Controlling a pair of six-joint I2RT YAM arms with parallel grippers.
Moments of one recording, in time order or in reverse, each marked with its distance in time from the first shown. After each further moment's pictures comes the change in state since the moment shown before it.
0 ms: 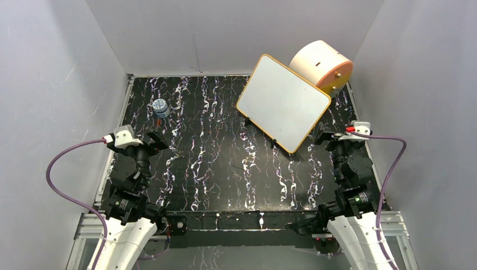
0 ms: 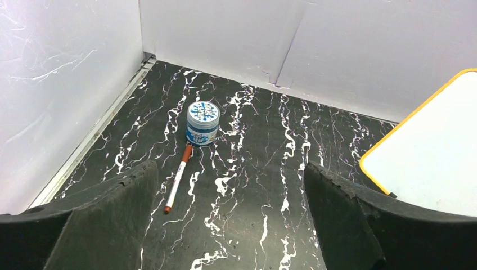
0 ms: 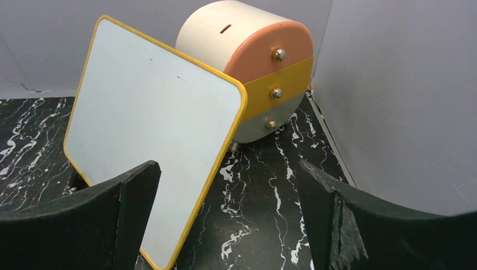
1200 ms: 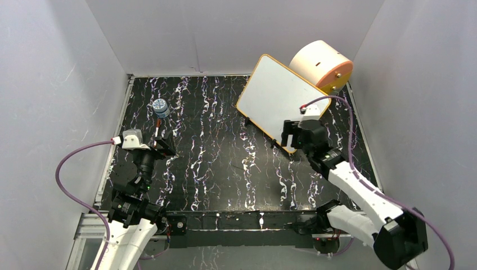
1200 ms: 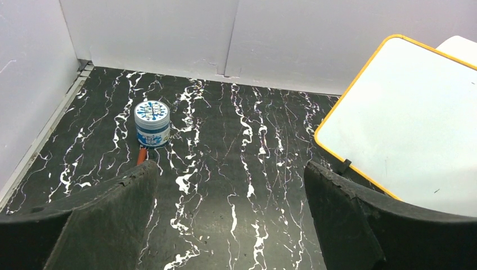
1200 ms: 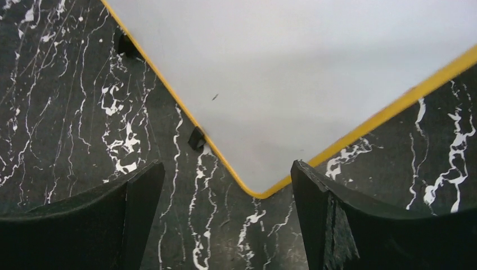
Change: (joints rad) left arm 0.002 -0.064 -0.072 0.043 0.228 0.006; right arm 0.175 0.591 0.143 -0.162 -0.089 0.297
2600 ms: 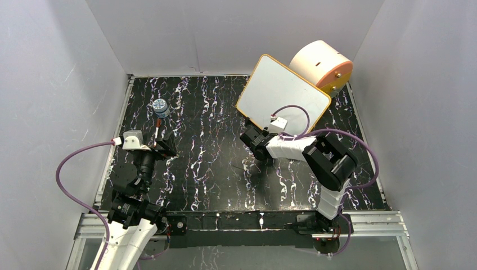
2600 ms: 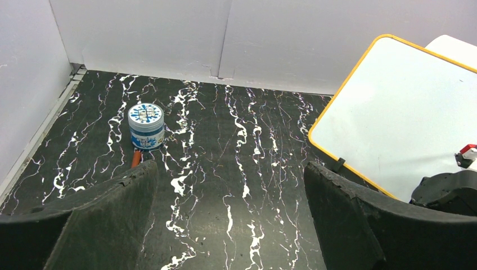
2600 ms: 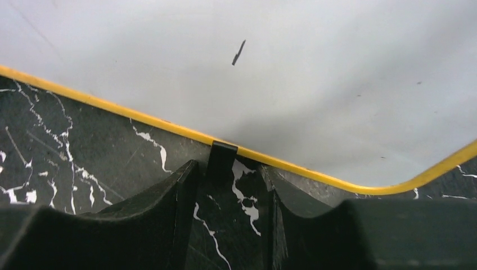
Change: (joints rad) left arm -0.018 -0.013 -0.007 0.006 0.013 0.005; right arm 0.379 0.882 0.364 -0.232 0.678 0.848
